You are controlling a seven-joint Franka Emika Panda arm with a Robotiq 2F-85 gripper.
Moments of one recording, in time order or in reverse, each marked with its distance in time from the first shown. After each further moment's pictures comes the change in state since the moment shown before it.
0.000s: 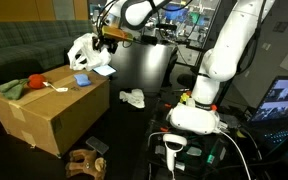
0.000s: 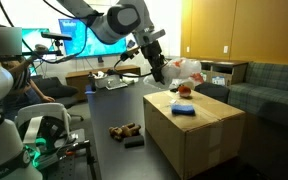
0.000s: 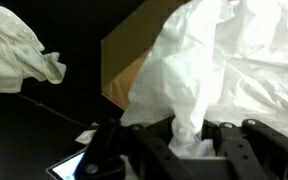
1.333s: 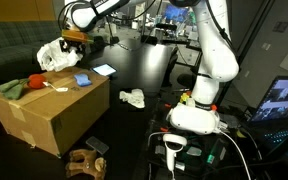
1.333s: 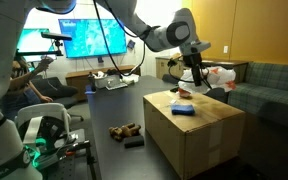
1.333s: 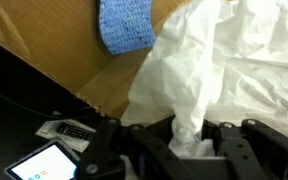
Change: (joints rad) arm 0.095 0.649 -0.134 0.767 0.057 -0.166 -0.057
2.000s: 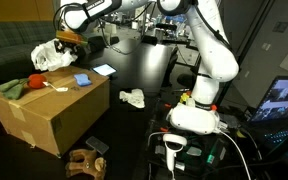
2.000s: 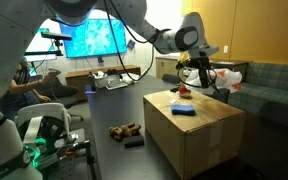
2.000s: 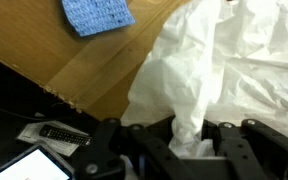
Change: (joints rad) arm -0.003 0.143 -0.014 0.184 0.077 -0.017 -0.046
